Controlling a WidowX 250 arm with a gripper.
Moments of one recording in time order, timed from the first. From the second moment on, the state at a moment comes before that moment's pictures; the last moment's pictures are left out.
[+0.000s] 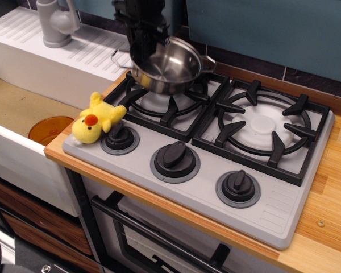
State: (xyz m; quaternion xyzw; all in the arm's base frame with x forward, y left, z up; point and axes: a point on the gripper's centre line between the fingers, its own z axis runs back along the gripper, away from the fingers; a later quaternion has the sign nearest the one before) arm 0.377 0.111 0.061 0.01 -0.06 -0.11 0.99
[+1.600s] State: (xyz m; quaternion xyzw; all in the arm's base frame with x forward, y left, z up) arm 0.380 0.087 0.156 0.04 -0.03 -0.11 0.99
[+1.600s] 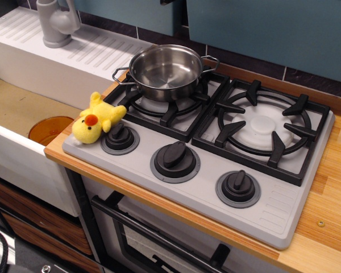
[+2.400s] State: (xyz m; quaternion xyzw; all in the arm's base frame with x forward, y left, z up) arm 0.319 0.100 0.141 0.09 -0.11 -0.09 0.99
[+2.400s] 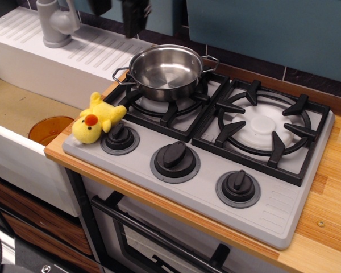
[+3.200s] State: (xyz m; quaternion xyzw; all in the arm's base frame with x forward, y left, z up) arm 0.286 0.117 0.084 0.10 -0.17 -0.05 0.98
